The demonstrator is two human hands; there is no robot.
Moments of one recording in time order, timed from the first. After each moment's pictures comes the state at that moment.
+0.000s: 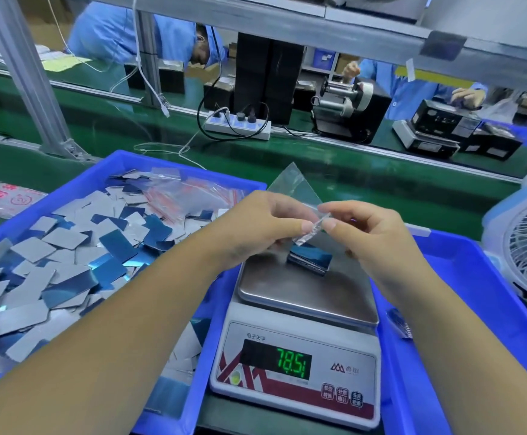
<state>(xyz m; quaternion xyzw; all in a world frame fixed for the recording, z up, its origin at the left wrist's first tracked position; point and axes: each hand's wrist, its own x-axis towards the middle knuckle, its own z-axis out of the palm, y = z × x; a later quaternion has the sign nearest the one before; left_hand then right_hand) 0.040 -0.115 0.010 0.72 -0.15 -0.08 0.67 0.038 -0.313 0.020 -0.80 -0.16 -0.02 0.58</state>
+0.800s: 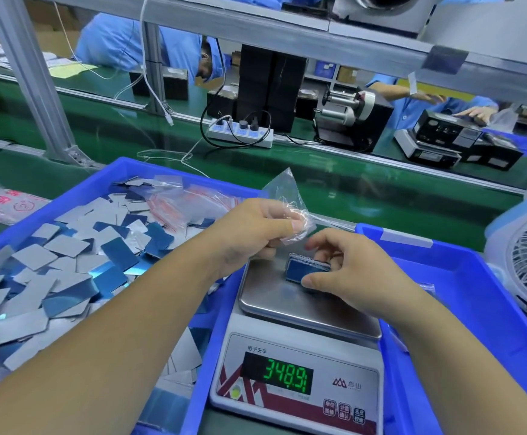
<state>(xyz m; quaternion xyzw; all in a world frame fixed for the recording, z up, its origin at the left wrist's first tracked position) 0.046 -0.106 0.008 0.69 -0.09 -0.10 0.71 0.033 -0.303 0.019 -0.92 -0.19 0.04 0.33</state>
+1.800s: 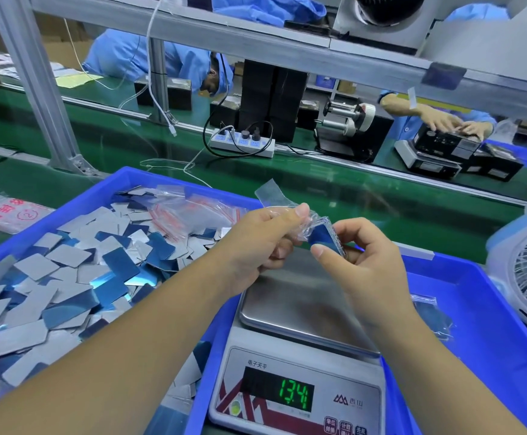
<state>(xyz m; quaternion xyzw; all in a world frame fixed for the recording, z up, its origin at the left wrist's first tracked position) 0.037 -0.120 0.020 0.60 -0.06 -0.07 0.80 0.020 -0.286 0.021 -0.76 -0.17 -0.10 0.63</state>
